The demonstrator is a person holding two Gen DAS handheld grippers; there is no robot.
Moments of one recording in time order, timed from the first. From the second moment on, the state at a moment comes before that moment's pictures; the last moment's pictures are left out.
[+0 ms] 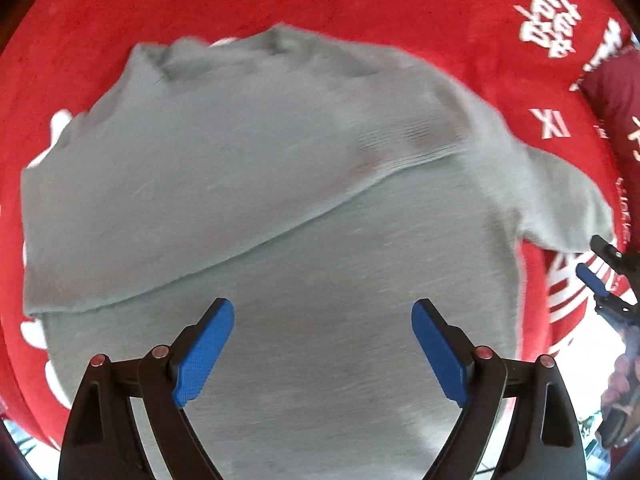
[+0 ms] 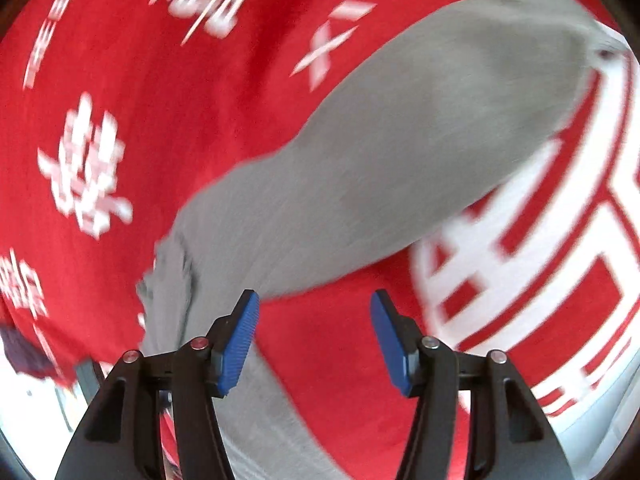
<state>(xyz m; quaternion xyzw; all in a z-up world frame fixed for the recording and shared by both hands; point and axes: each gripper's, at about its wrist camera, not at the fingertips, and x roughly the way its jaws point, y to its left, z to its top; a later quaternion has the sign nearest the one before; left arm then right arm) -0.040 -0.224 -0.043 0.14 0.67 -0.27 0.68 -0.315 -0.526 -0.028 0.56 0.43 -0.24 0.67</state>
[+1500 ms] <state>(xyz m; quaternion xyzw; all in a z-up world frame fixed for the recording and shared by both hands) -0.040 -0.332 -0.037 0.20 0.58 -0.33 0.72 -0.299 -0.597 -0.018 0.71 0.18 -0.14 0.67</state>
